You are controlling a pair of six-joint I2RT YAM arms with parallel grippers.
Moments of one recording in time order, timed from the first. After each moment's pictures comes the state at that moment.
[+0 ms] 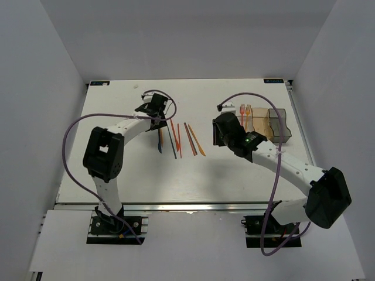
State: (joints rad) left arm -0.41 1.89 1.36 -0.44 -0.44 -0.59; right arm 0.75 1.35 1.03 -0.37 0.35 0.37
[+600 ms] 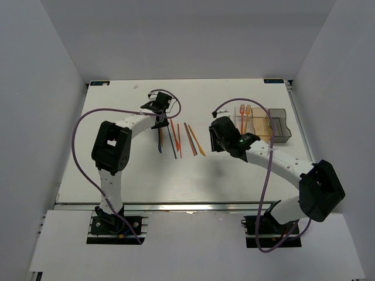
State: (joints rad) left arm -0.42 2.04 1.48 -0.43 -0.40 -0.53; right arm 0.75 1.42 0.98 -0.36 0.28 0.35
